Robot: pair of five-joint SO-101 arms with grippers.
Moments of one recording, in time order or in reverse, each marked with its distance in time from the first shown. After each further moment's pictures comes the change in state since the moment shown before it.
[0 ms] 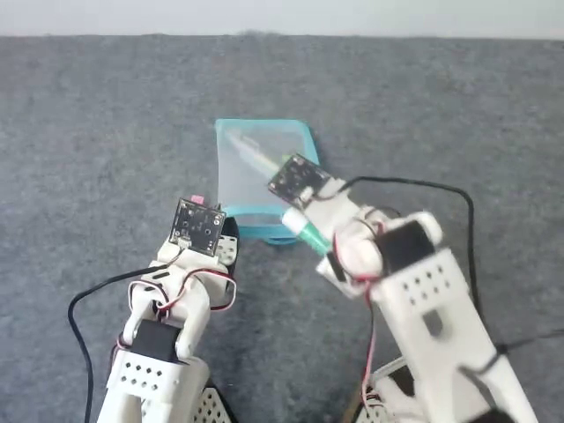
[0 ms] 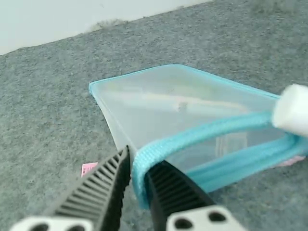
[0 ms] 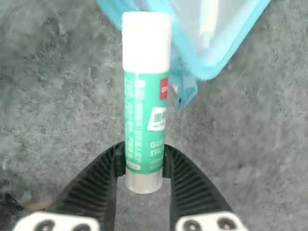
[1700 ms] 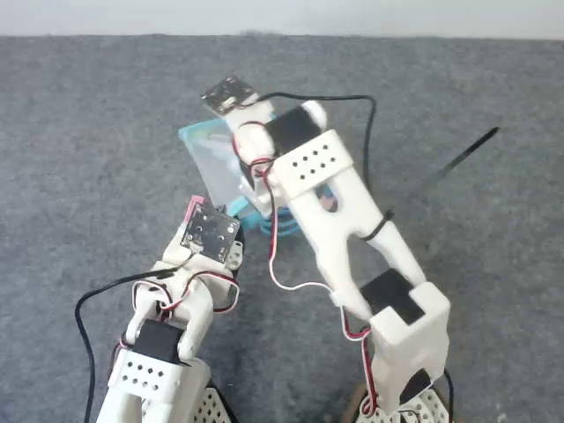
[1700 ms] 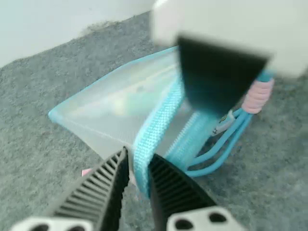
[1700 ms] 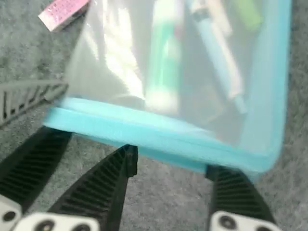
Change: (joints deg) left arm 2.8 0.0 0.7 0.1 -4.7; right arm -8.3 53.3 -59.1 11.5 -15.2
